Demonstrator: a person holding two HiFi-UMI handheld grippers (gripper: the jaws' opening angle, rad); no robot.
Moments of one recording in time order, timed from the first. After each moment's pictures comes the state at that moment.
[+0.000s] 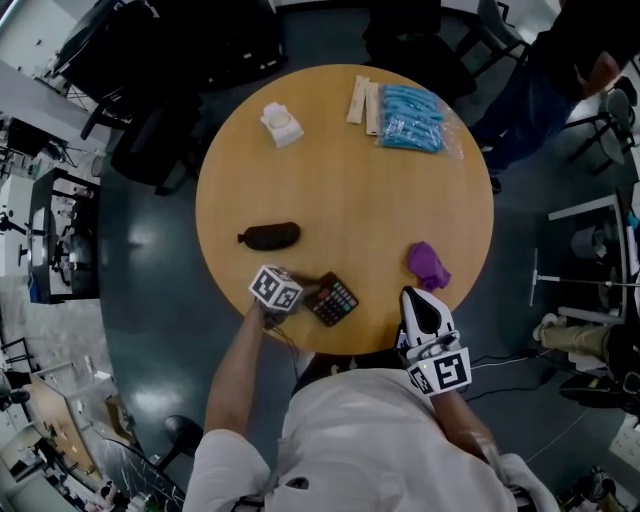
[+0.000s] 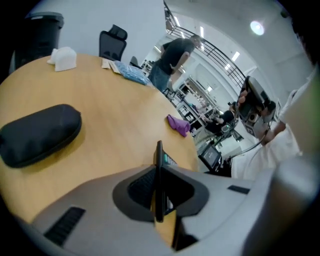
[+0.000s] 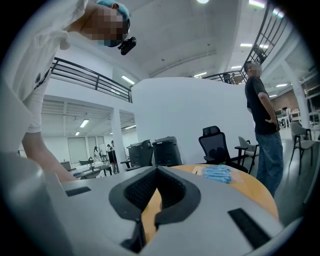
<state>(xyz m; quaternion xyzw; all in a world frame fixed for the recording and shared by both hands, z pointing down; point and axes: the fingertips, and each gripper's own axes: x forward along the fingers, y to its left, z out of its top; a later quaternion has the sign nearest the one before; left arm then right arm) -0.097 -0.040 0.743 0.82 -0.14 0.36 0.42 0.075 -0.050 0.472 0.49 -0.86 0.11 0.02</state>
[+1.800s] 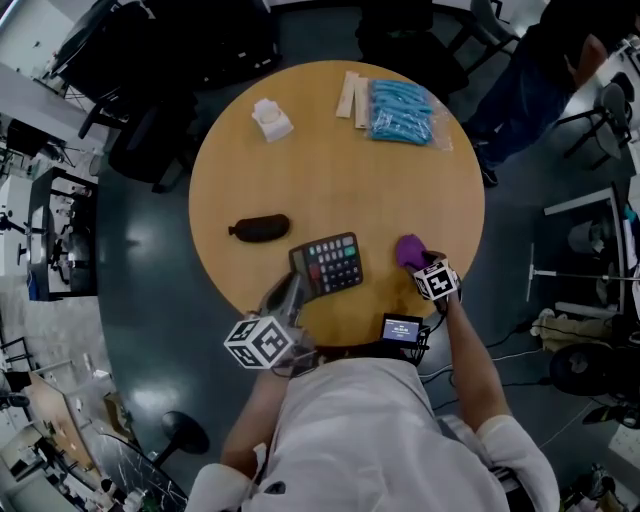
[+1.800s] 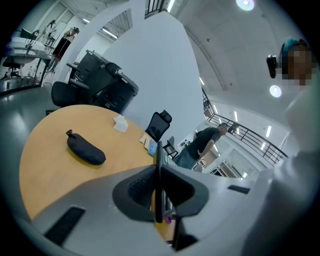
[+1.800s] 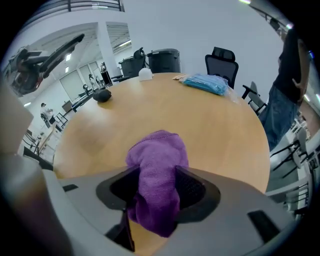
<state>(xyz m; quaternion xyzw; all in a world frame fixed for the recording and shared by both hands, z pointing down) -0.103 -0.055 0.545 0.74 -0.52 -0.03 0.44 0.210 -0.083 0.791 0.38 -0.76 0.27 0.45</state>
